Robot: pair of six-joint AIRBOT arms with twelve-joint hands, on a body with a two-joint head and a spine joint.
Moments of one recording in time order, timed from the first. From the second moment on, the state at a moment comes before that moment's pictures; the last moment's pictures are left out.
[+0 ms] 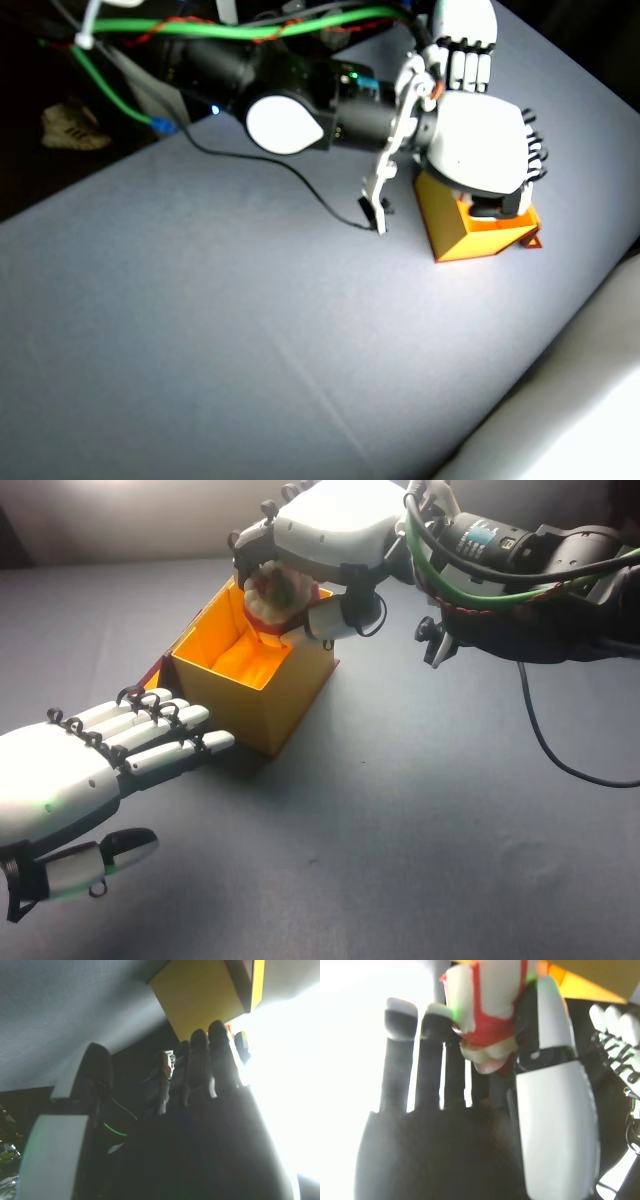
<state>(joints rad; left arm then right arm) 1.02 -0.89 1.04 0.07 -1.00 0.78 -0.24 -1.55 1.59 -0.18 0.35 -0.82</state>
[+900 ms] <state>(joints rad) 1.02 -0.90 1.04 0.04 -1.02 0.78 -0.24 -1.41 1.45 -0.19 0.39 -0.82</state>
